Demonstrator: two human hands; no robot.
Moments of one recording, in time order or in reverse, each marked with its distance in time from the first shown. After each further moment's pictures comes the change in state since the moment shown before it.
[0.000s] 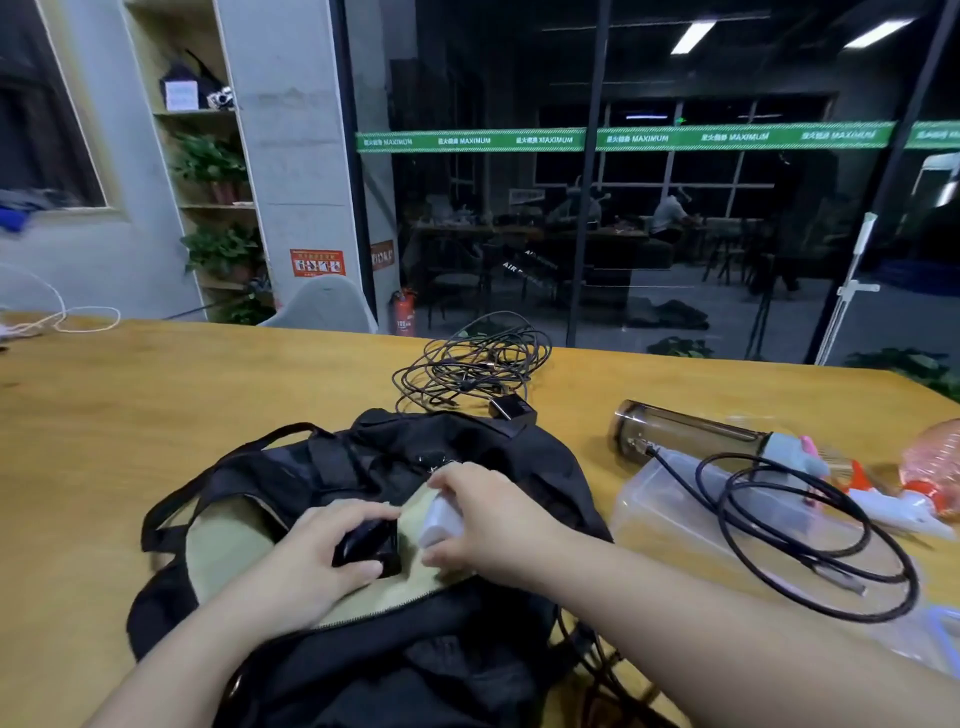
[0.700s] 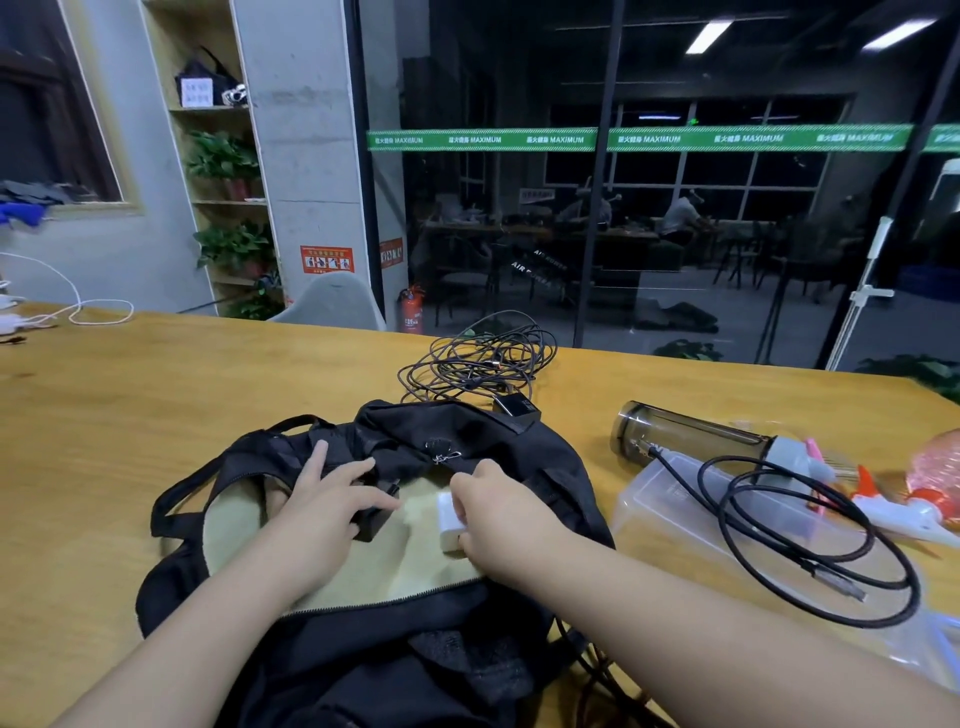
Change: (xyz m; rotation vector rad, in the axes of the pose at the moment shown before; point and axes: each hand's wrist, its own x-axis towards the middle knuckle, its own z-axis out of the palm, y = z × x) left_hand 0.020 0.019 -0.004 0.389 0.058 -0.195; right_hand -0.002 -0.001 0.000 -0.272 -0.040 0.068
